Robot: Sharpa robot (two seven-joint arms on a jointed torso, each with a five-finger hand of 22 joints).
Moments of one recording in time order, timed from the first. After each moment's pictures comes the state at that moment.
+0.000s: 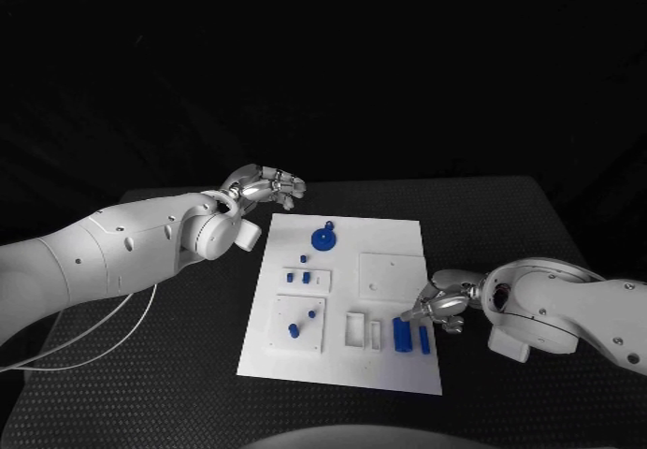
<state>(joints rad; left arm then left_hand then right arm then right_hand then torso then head) 1.25 -0.69 -0.14 1.14 -0.21 -0.16 0.29 1.10 -0.15 0.52 -0.20 0.06 0.87 0.17 0.25 0.56 1.25 0.09 0.07 0.30 1.04 0.00 0.77 0.56 0.02 0.79 -0.09 0.67 1.31 1.25 -0.95 -0.24 1.70 -0.89 0.02 -0.45 0.86 -0.18 0.60 0.05 0.05 0.99 0.09 0.33 0.58 1.07 -0.02 1.25 0.96 1.28 -0.12 1.25 1.13 0.24 1.07 -0.04 1.02 1.31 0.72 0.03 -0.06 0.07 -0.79</state>
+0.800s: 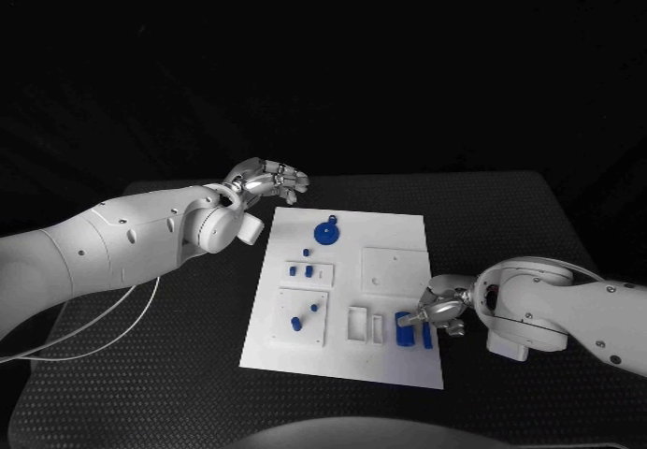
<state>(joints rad) 1.25 -0.70 -0.14 1.15 -0.21 -0.16 0.28 1.09 -0.15 0.52 -0.20 0.06 0.87 0.17 0.25 0.56 1.25 0.09 0.07 0.30 1.04 0.00 0.76 0.57 0.02 0.79 -0.09 0.67 1.31 1.23 -0.90 -0.25 1.68 -0.99 0.08 -0.52 0.77 -0.24 0.62 0.11 0.05 1.00 0.09 0.32 0.59 1.07 -0.02 1.25 0.97 1.28 -0.12 1.26 1.12 0.24 1.07 -0.04 1.02 1.31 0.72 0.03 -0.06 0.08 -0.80</state>
